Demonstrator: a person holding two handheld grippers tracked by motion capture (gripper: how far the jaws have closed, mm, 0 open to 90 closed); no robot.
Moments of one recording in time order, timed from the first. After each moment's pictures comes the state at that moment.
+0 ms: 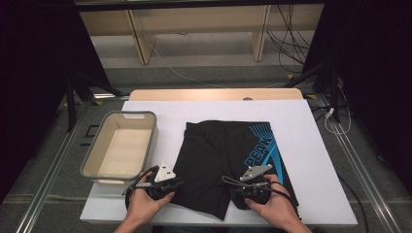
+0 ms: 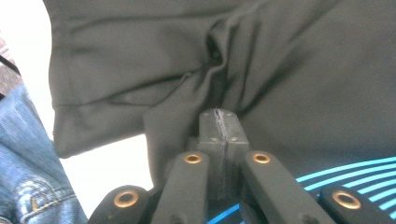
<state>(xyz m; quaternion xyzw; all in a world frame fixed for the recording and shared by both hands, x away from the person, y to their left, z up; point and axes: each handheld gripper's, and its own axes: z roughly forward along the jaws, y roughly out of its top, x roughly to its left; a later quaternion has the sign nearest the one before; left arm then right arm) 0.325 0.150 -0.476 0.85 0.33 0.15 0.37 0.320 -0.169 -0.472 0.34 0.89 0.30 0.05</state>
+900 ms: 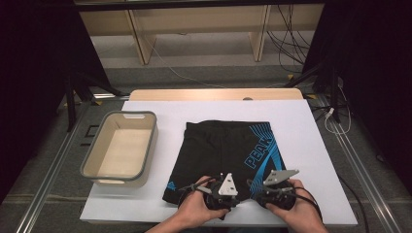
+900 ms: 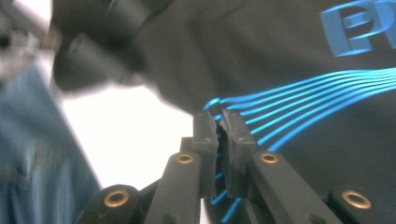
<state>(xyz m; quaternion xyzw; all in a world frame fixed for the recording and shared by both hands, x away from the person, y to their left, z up) 0.318 0.001 -0.473 0.92 0.14 0.07 0.36 0.307 -0.226 -0.464 0.36 0.87 0.33 0.05</state>
